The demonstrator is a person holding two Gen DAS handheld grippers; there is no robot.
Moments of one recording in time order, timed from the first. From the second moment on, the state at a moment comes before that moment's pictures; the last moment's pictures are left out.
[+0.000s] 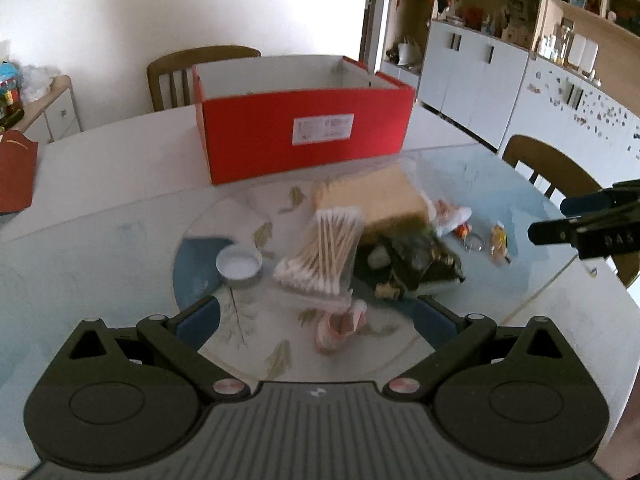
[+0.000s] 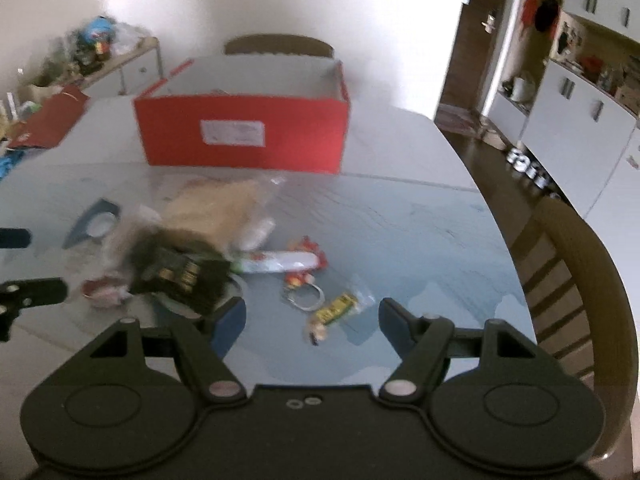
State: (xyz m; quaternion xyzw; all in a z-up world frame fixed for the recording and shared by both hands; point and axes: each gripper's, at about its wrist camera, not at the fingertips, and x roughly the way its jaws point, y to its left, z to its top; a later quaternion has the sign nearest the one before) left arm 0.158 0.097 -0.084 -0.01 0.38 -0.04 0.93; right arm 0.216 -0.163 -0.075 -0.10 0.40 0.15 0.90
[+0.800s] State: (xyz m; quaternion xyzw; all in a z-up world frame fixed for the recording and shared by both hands) left arm 0.185 0.076 -0.131 0.01 0.40 -0.02 0.91; right arm 0.271 -0.183 -0.130 -0.05 0.47 0.12 0.87
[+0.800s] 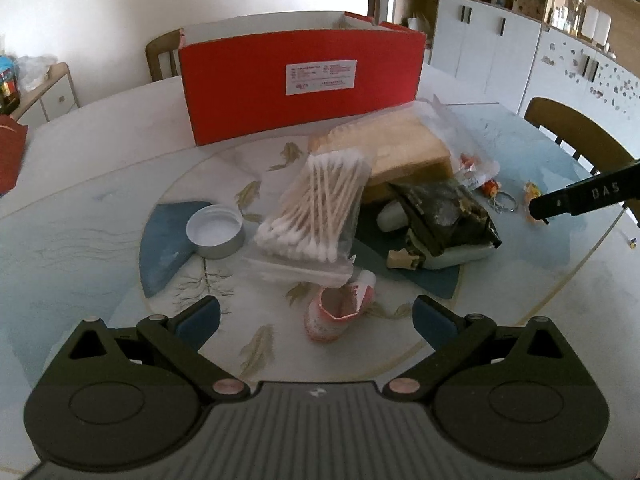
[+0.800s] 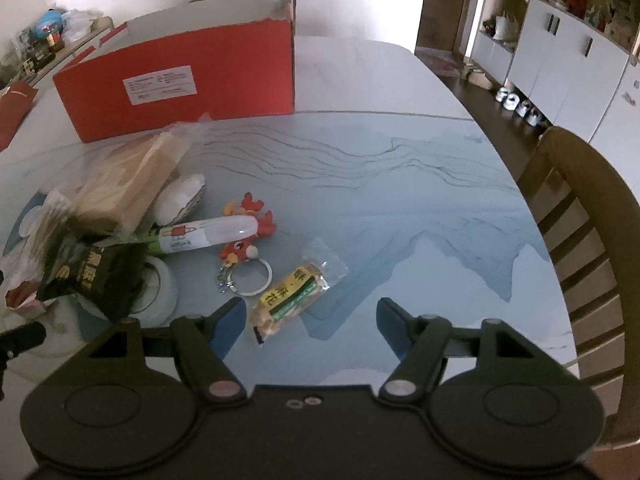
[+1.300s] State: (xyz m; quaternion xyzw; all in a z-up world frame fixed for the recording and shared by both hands) left arm 0.194 0.074 -0.131 -0.01 0.41 -0.04 0.91; right arm 0.285 -0.176 -0.137 -0.05 0.48 0.14 0.87
